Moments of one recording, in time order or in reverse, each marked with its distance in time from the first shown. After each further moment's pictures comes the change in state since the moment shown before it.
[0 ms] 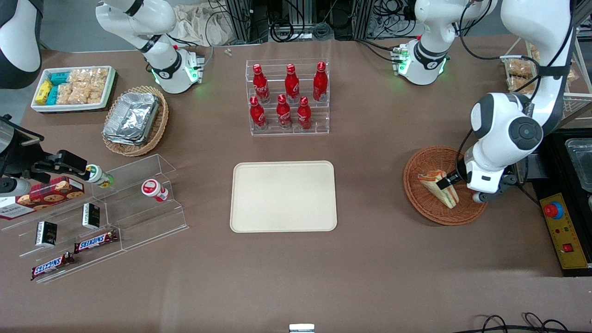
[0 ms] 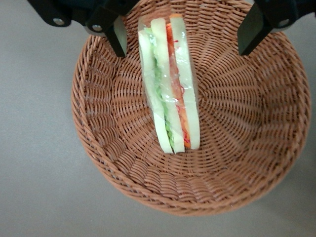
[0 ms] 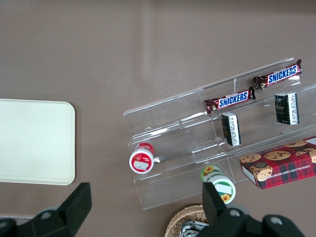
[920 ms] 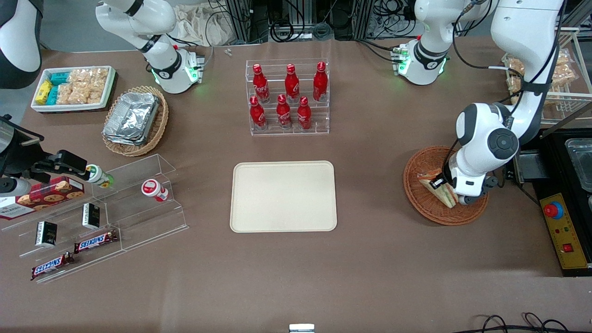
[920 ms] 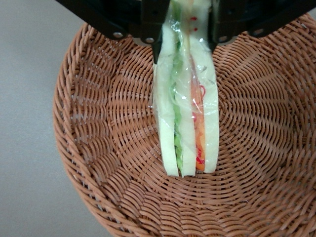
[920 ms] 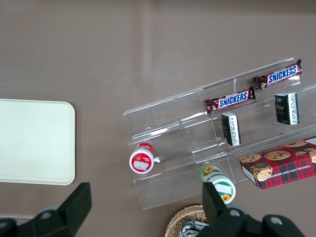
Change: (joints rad) arm -0.023 0.068 -0.001 -0.029 0.001 0.071 -0.099
